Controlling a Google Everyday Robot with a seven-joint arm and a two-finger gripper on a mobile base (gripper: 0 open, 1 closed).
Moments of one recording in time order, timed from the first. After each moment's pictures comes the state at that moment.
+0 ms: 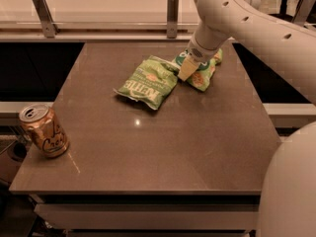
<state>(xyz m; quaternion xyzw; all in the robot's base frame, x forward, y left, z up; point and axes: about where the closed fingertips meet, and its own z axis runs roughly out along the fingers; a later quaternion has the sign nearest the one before) 0.727 -0.122 0.832 -0.43 0.87 -0.04 0.24</state>
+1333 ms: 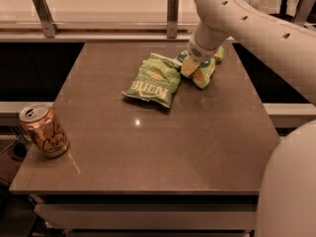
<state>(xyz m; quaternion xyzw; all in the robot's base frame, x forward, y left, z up) 0.727 -0.122 0.834 -0.44 0.87 -0.04 0.24</state>
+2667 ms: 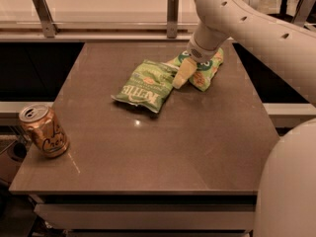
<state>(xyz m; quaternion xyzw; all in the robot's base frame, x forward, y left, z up) 0.726 -0.120 0.834 -0.44 0.87 -0.04 0.24</state>
